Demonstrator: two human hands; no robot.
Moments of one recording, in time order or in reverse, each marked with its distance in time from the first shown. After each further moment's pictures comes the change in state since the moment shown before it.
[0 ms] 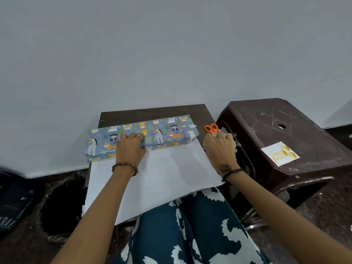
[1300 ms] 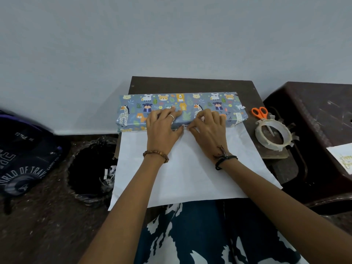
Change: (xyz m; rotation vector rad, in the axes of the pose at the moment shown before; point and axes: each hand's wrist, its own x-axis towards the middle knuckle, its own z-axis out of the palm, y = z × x) left_hand -0.007 -0.026 0.040 -0.362 0.311 0.056; right_hand 0.026 -0.122 0.078 0.400 0.422 -0.317
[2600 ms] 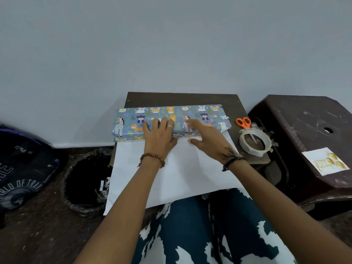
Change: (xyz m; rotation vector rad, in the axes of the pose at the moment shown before) left_hand 0.006 0.015 0.003 0.657 -0.102 0.159; right_hand 0.022 0.016 -0.071 0.450 -0.638 0.186
